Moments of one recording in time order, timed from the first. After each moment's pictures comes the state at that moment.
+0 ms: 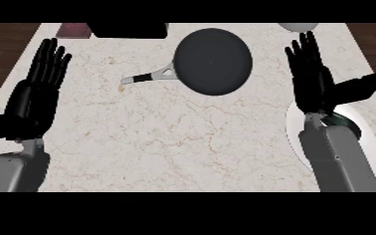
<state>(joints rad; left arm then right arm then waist) -0.21 0.33 0.03 -1.60 0.24 0.08 -0.05 -0.39 -0.21 0.02 -1.34 -0.48 -0.24 -0.07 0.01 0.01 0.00</state>
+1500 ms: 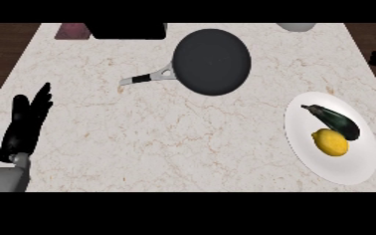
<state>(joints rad) -0.11 0.46 0.02 -1.32 0.05 0.16 0.23 -0.27 -0.93 -0.05 -1.35 -0.19 0.69 -0.51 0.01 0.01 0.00</state>
